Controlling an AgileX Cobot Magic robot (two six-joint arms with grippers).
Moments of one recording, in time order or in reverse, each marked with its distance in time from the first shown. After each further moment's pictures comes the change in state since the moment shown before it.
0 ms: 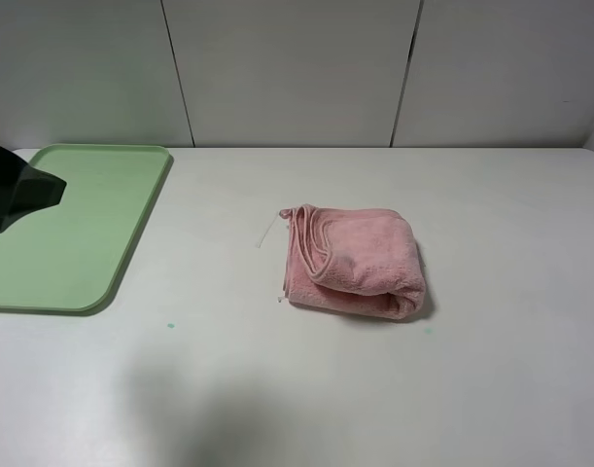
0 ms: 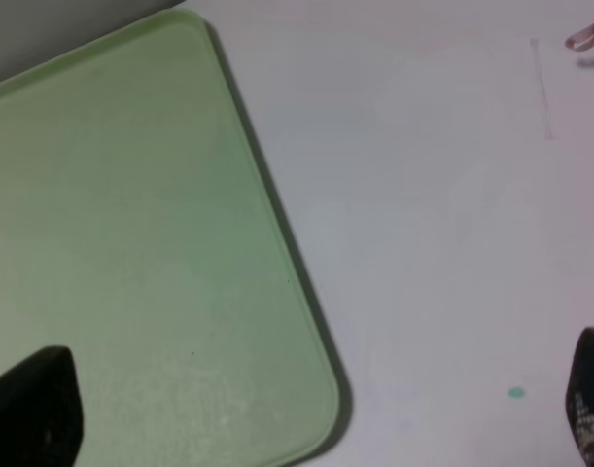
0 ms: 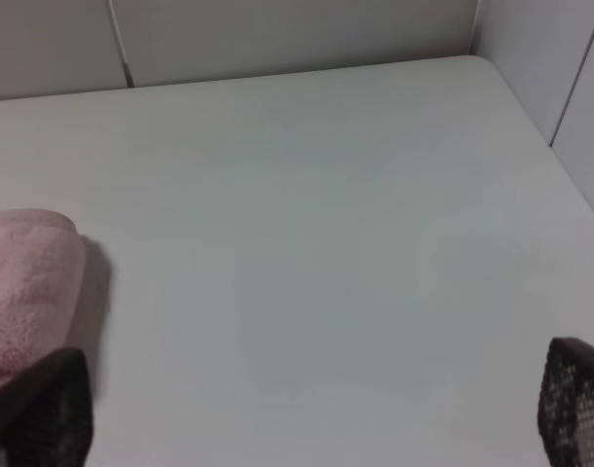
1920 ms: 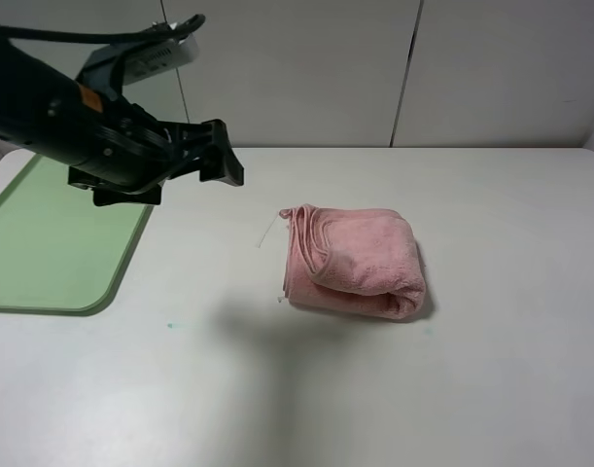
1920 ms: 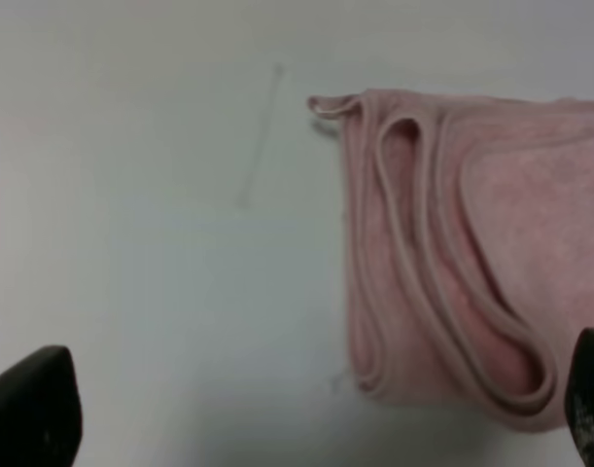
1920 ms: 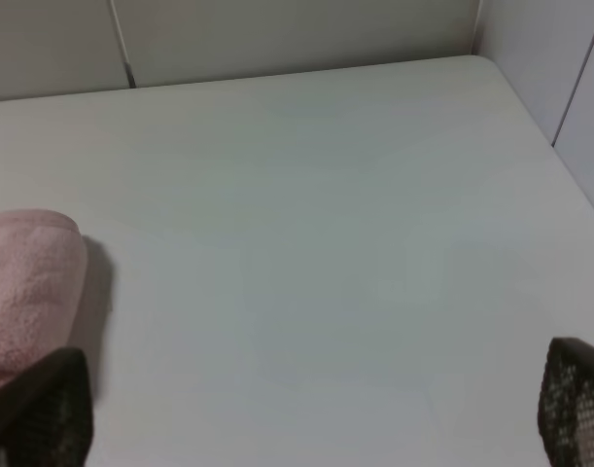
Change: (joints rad) left arm -0.007 0.655 -0.228 -0.602 -0.345 -0.088; right arm 0.000 0.000 0.000 0.003 -0.001 0.000
